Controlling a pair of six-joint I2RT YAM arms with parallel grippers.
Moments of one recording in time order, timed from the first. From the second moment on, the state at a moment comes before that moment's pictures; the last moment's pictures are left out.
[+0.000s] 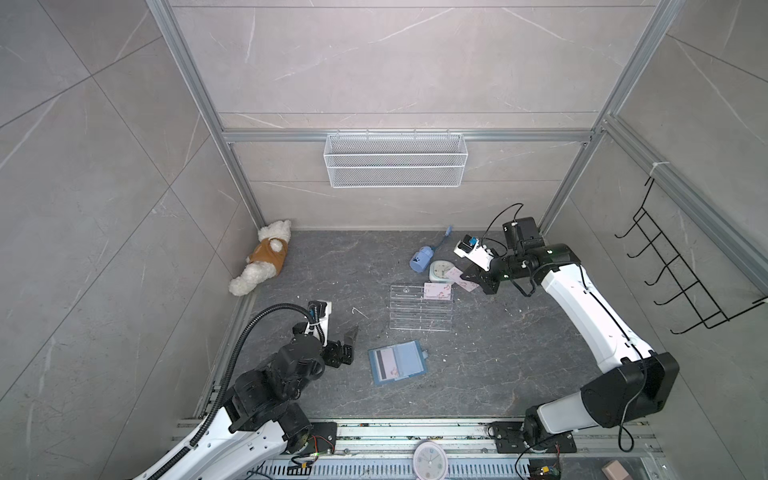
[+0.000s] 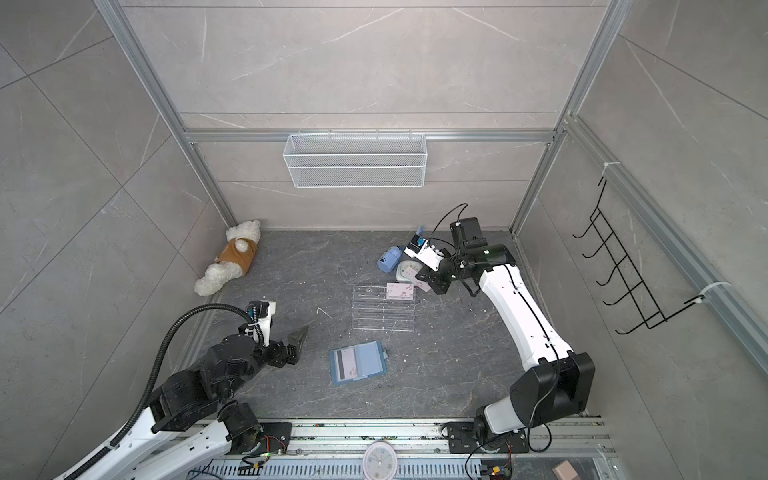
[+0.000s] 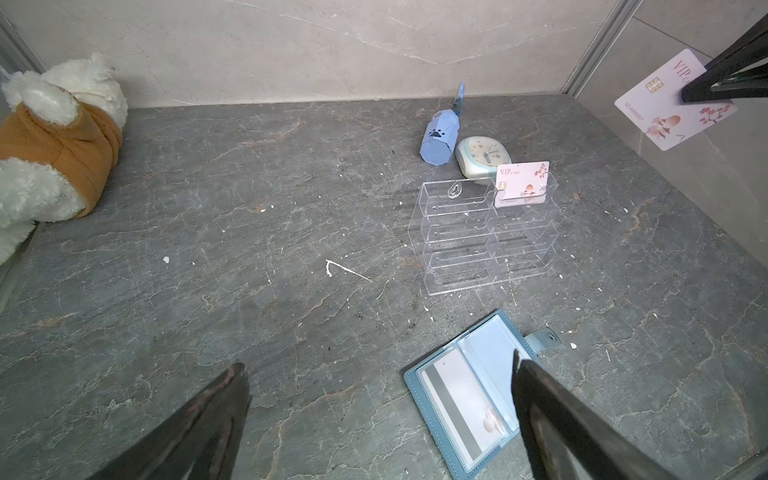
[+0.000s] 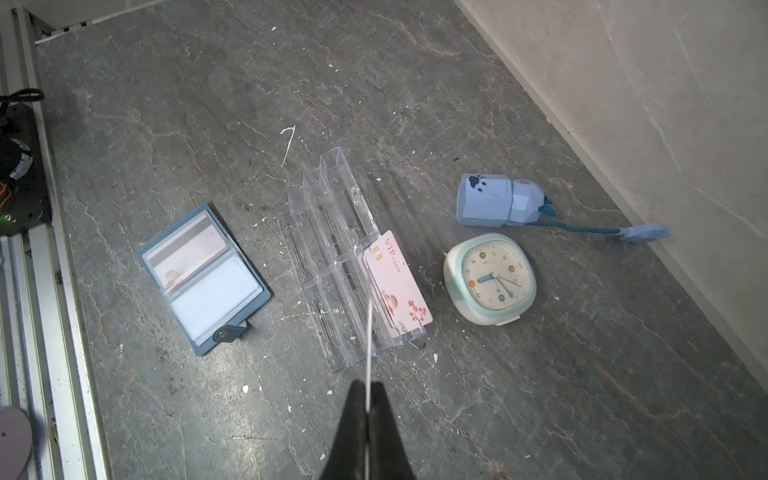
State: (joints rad) left arm -0.88 0.50 0.70 -0.70 -0.44 -0.37; right arm 0.23 1.51 1.53 -1.00 -0.53 -0.74
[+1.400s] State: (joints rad) left arm -0.88 0.50 0.66 -0.73 -0.49 -0.37; right arm 0.37 2.03 2.03 -1.32 -0.37 -1.05
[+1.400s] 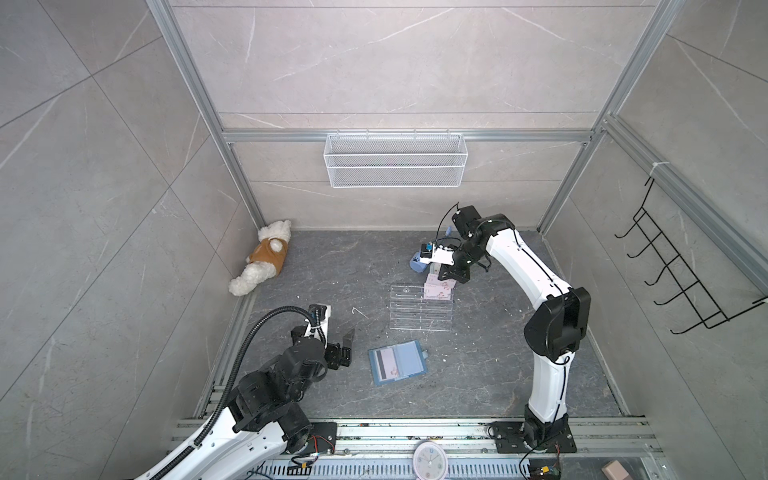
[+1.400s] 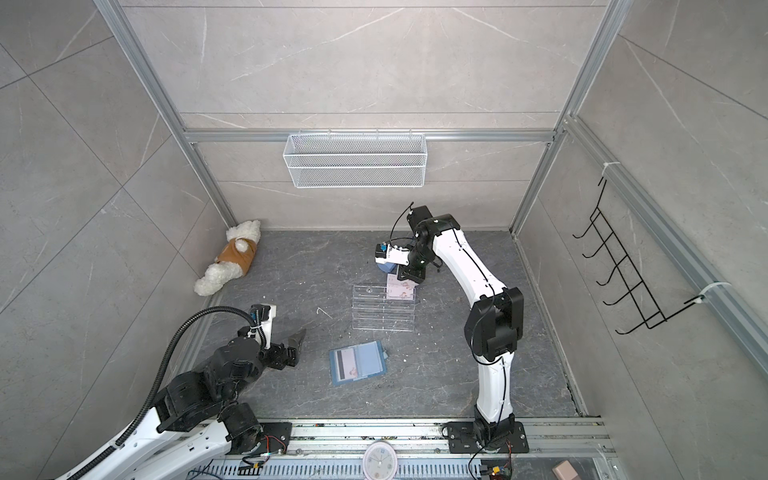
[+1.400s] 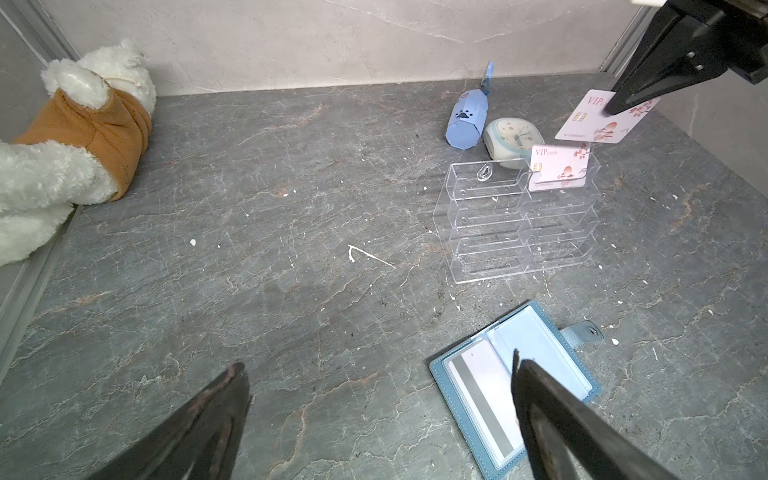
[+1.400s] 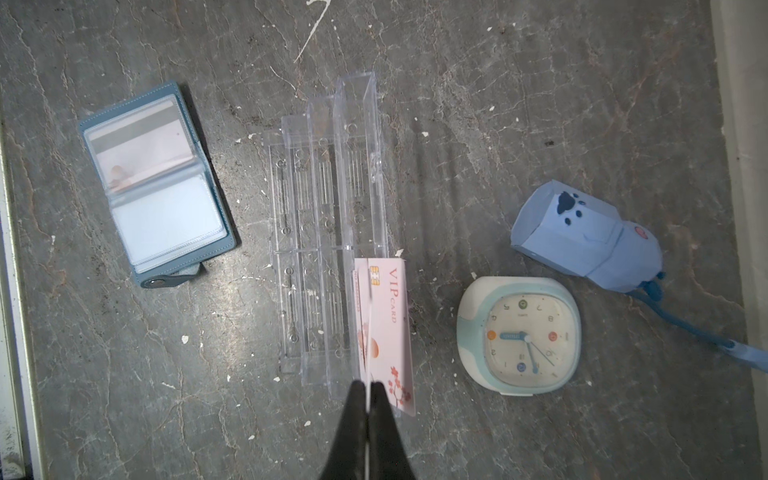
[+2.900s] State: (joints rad) left arm -0.88 0.54 0.66 -0.72 -0.48 -0.36; right arm 0.39 2.14 2.08 -1.34 -0.30 -1.08
